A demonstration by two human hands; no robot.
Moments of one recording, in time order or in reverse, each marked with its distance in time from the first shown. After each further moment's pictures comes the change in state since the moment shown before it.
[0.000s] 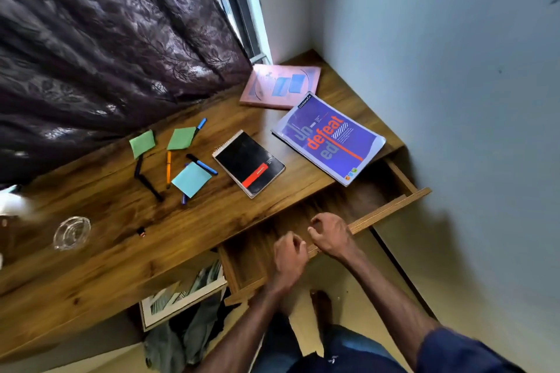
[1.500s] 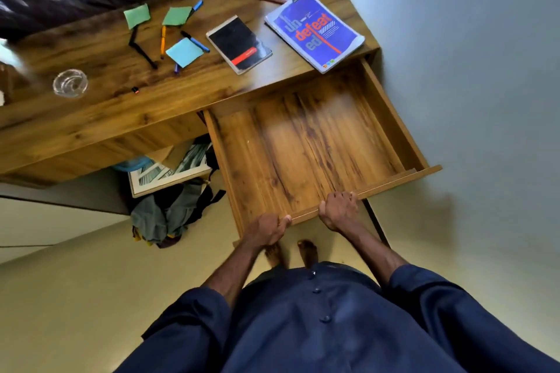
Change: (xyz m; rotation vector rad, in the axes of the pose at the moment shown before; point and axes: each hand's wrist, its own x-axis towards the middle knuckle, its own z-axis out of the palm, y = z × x) left_hand -0.251 -0.099 0.118 0.276 -0.395 -0.067; right_hand -0.277 0.151 0.061 -0.597 -0.068 -0.062
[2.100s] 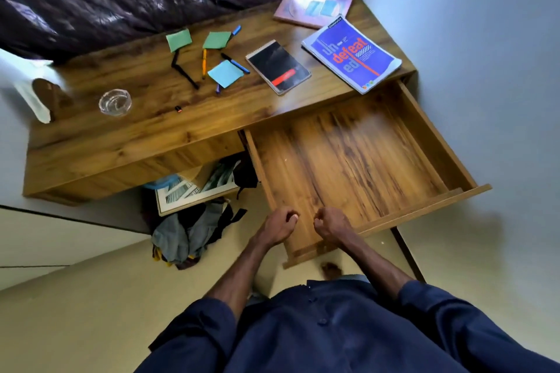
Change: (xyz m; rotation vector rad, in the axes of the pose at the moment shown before) left_hand 0.017 -0.088 -0.080 -0.311 0.155 0.218; right_hand 0.028 -0.153 -0.026 0.476 -0.185 0.069
